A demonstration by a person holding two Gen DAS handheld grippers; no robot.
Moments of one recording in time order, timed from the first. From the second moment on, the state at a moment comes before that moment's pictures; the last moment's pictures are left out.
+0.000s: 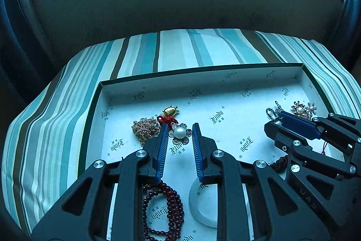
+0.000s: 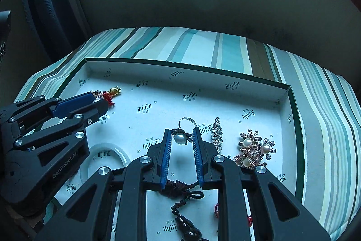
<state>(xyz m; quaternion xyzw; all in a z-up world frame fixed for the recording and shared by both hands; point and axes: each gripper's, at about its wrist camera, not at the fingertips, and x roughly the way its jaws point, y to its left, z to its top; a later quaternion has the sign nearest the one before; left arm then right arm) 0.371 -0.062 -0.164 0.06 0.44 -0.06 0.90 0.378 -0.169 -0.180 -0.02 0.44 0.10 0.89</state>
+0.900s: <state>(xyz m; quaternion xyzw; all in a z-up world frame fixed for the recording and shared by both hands) 0.384 -0.064 -0.176 0.05 0.46 -0.06 0.88 0.386 -0.165 -0.189 -0.02 0.45 0.09 0.89</state>
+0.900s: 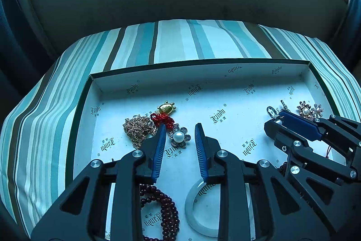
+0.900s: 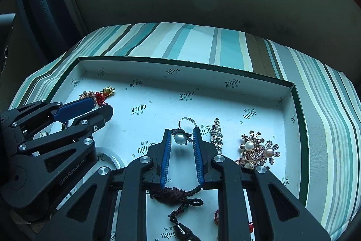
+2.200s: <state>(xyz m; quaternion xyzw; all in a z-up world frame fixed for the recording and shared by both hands) 0.373 -0.054 -0.160 0.06 0.41 -0.01 0.91 0.369 -0.194 -0.190 0.01 0.43 0.05 0.90</state>
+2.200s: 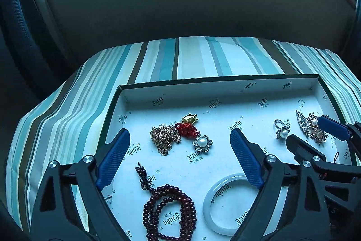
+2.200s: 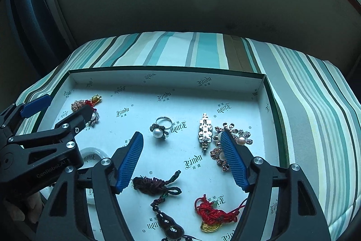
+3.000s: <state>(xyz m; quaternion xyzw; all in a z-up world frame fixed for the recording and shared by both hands) 0.253 -0.027 -0.112 0.03 0.38 -0.01 0.93 0.250 -0.193 -0.136 0.02 0.38 0.02 0.93</state>
